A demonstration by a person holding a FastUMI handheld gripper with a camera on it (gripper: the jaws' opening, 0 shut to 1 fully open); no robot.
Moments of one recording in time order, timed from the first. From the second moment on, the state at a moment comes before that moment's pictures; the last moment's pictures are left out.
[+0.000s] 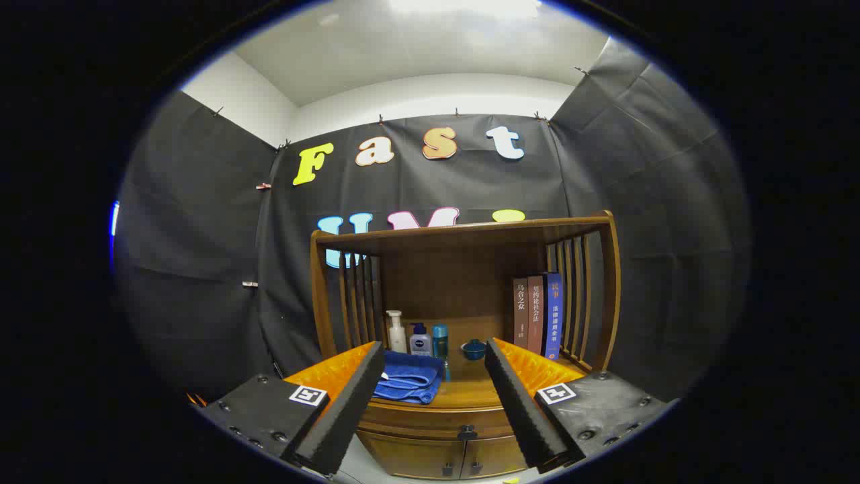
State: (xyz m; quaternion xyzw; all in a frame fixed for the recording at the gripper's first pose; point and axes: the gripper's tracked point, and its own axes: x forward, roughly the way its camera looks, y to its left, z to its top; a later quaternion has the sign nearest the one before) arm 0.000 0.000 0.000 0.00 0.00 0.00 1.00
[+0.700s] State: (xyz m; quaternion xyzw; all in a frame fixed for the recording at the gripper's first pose) arm 0.001 0.008 -0.001 0.01 0.01 0.02 1.00
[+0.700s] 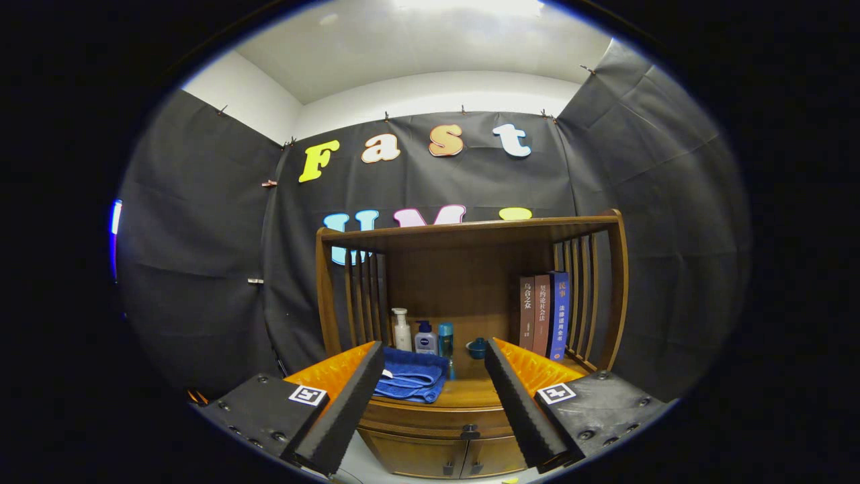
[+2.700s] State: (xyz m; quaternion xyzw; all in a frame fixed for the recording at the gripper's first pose) arm 0.070 -0.059 -0.302 0.04 0.23 -0.06 0.97
